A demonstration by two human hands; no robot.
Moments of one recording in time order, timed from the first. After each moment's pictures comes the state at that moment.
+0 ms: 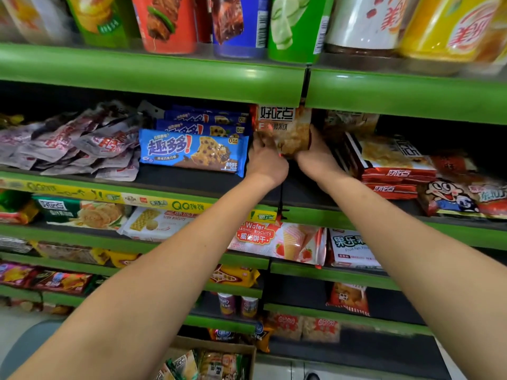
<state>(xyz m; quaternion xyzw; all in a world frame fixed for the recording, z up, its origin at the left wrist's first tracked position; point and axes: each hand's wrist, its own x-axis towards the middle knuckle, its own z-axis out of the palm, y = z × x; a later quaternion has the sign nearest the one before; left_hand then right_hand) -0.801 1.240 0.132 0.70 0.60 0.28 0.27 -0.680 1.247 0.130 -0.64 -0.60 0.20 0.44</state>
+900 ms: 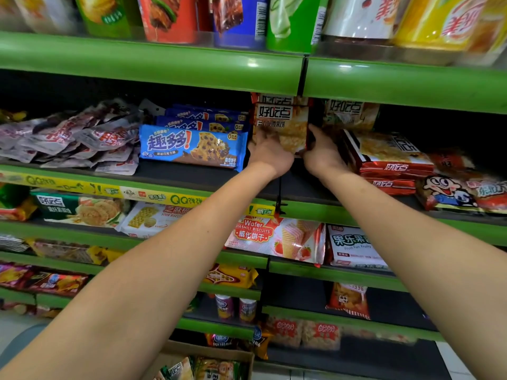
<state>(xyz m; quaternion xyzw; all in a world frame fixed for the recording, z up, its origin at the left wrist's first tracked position) -0.794 1.246 0.135 0.73 0.59 0.26 0.23 -0.665 1.240 0.127 -0.66 -0.60 0.16 0.42</state>
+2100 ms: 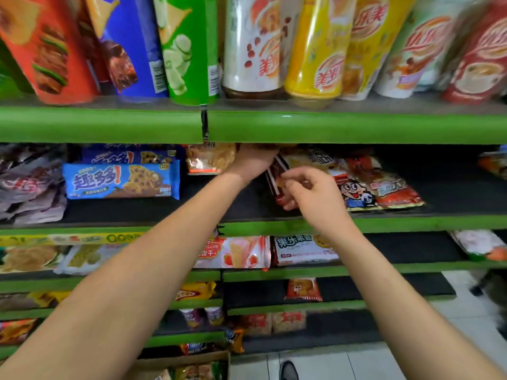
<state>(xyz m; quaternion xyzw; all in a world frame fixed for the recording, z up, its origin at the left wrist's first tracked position) -0.704 1.223 0.190 0.71 0.45 0.37 0.40 -0.607 1.094 0.171 -0.63 -0.52 0.25 0.52</state>
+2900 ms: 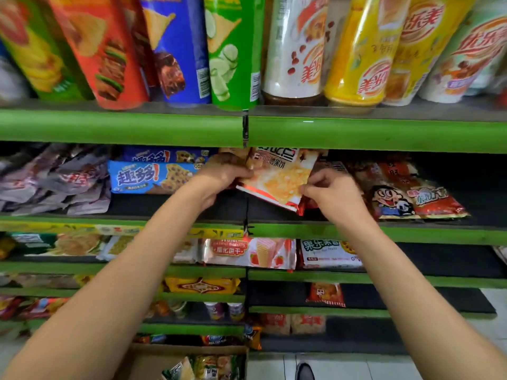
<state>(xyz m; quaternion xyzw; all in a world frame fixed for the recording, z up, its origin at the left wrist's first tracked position) -0.827 1.222 0.183 0.60 0.49 0.36 0.52 -0.615 1.128 0.163 -0.68 -0.50 0.24 0.48</state>
